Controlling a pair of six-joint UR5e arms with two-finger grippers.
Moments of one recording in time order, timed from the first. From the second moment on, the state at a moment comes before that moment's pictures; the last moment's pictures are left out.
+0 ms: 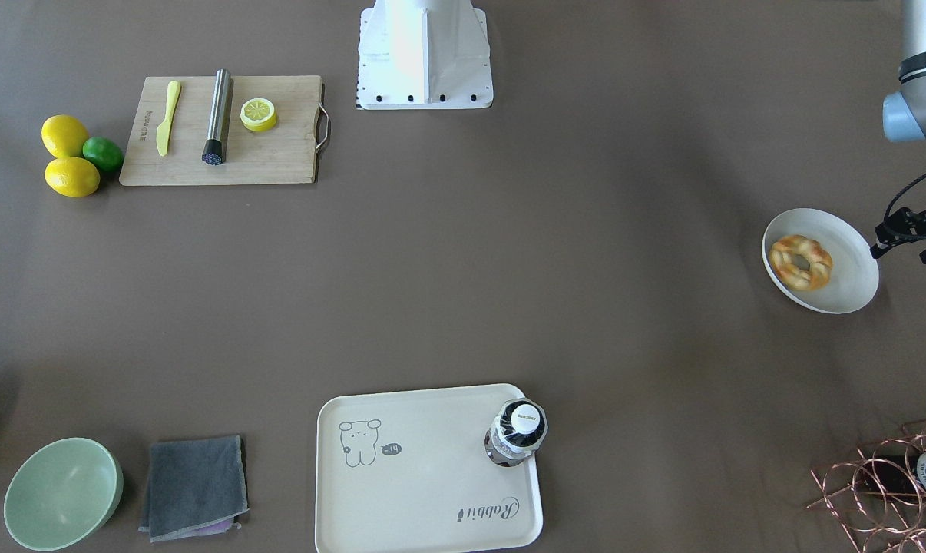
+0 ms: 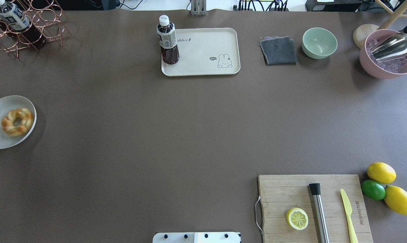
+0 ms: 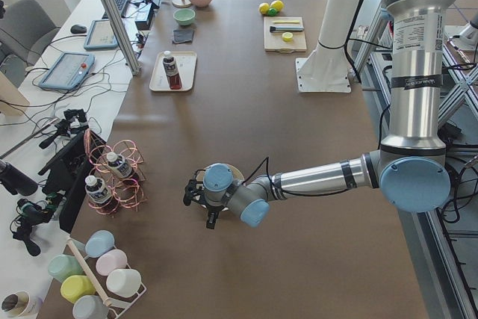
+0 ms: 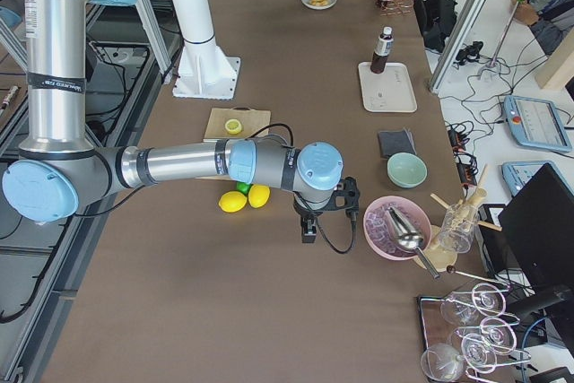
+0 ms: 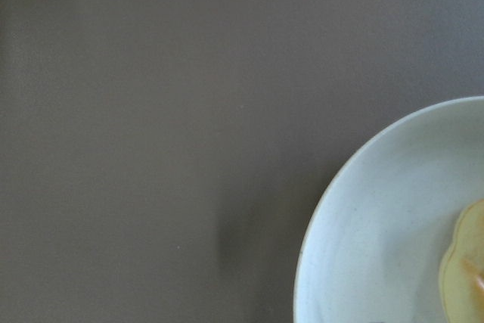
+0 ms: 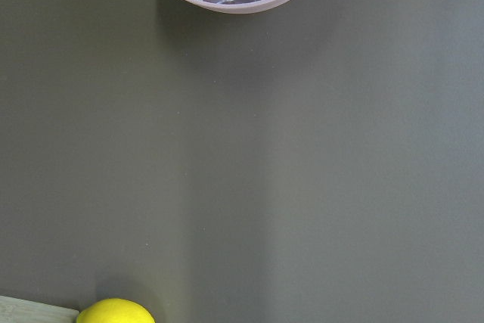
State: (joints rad) left arm -1.22 -1.52 -1.29 -2.41 -2.27 -0.45; right arm 1.62 -1.64 1.80 -1.84 2.49 -0.19
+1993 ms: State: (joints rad) left arm -1.18 -1.57 -1.39 -2.32 -2.37 -0.60; right arm 1.59 -1.63 1.86 -1.84 2.53 -0.11
